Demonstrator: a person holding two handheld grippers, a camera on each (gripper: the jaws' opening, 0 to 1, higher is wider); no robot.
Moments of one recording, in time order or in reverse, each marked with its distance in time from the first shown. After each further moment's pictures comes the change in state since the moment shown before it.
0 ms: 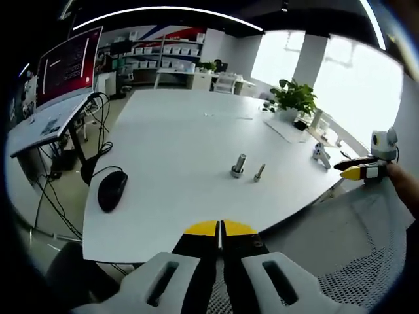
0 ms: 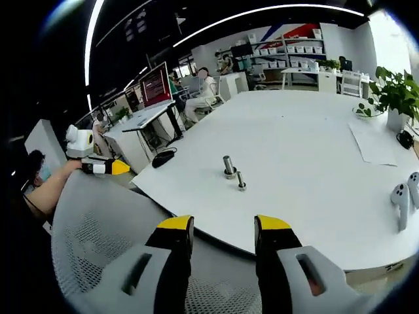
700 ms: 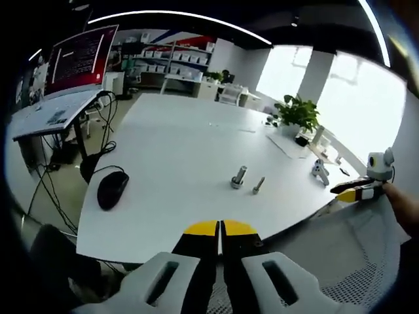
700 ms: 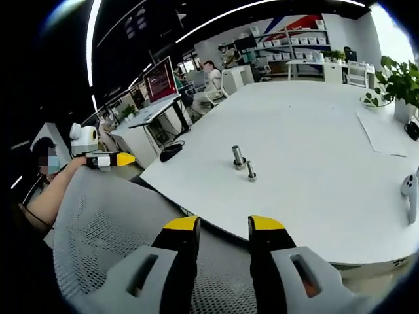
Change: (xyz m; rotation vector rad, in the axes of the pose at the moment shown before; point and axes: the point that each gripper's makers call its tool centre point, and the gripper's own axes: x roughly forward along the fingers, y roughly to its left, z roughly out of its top) left arm -0.004 0.001 0.007 -0.073 -0.070 -0.007; right arm 0.003 0.010 -0.009 0.021 0.045 0.053
